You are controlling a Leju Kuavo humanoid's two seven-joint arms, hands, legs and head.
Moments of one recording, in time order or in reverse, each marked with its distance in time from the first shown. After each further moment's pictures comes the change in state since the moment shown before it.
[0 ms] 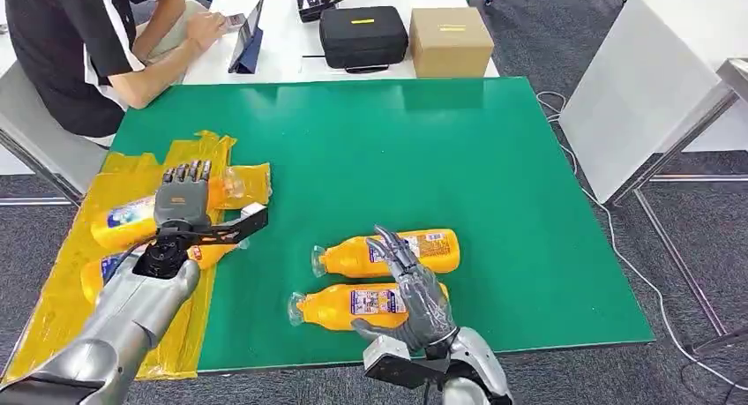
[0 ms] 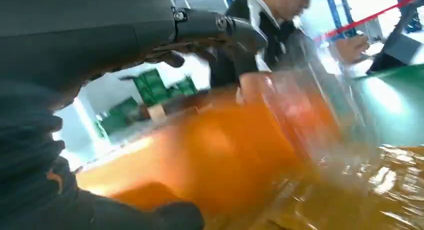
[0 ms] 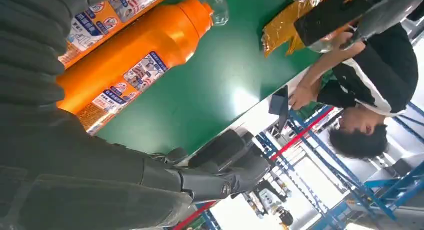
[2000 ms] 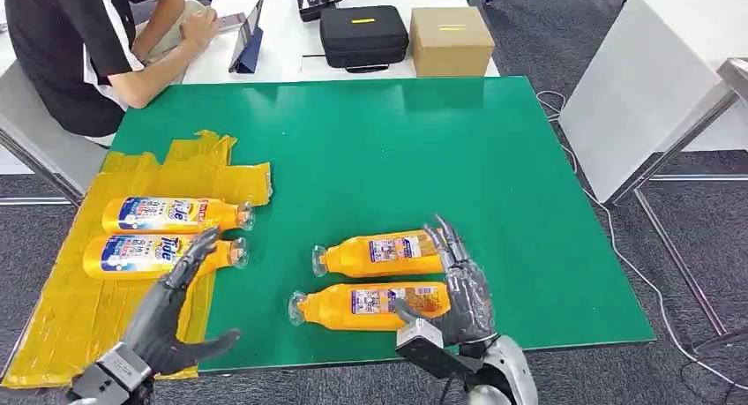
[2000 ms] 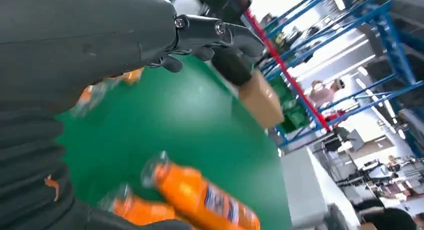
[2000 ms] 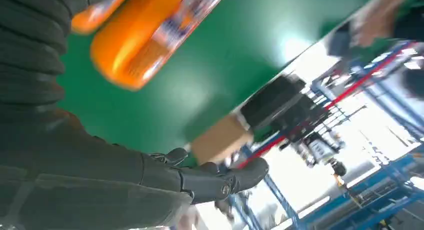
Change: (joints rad) left arm 0.868 0.151 0.065 -1.299 1.302 -0.467 -0.642; right arm 0.110 0.012 -0.169 -0.133 0.189 -0.082 0.130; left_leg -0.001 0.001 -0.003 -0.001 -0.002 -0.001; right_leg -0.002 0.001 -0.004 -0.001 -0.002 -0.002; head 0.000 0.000
